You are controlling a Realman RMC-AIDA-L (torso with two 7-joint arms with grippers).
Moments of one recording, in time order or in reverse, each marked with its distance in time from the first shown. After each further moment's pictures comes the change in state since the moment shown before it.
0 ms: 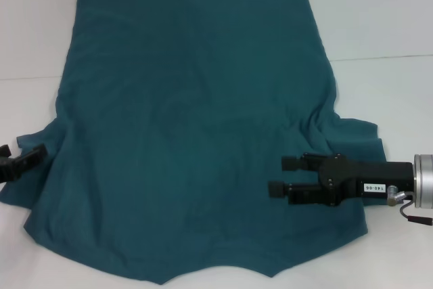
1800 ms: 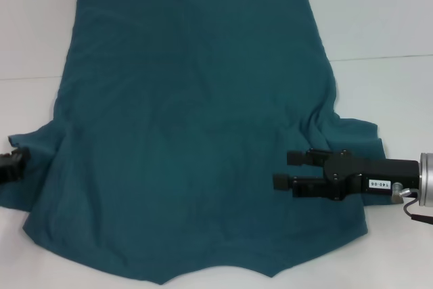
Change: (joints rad) left arm 0.012 -0.017 0.113 0.046 -0.017 -0.080 -0.054; right arm -0.009 0.000 0.043 0.007 0.002 -0.001 -0.007
